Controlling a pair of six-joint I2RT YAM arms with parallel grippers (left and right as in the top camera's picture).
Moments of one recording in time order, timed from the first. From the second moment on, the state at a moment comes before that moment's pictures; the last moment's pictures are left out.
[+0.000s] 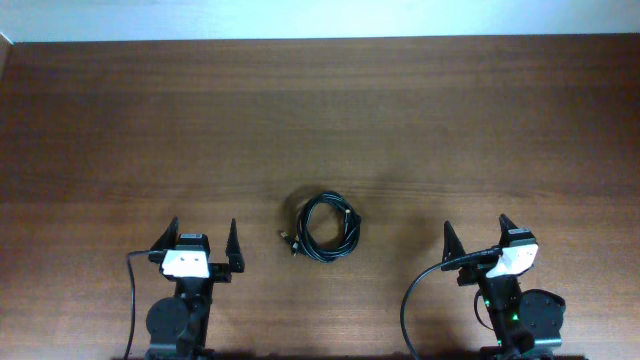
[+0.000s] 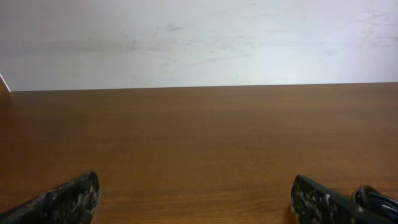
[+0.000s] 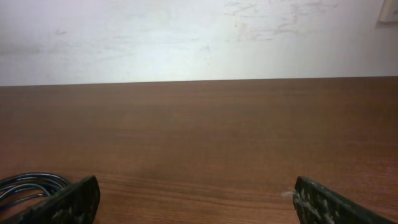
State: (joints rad) left arm -0.05 0.01 0.01 -0.08 -0.03 0.02; right arm 0.04 0.01 0.05 -0.14 -0.12 0.08
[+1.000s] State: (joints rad) left arm -0.05 0.03 0.05 -0.14 0.06 0.02; right arm 0.04 0.02 0.14 -0.13 -0.23 0.09
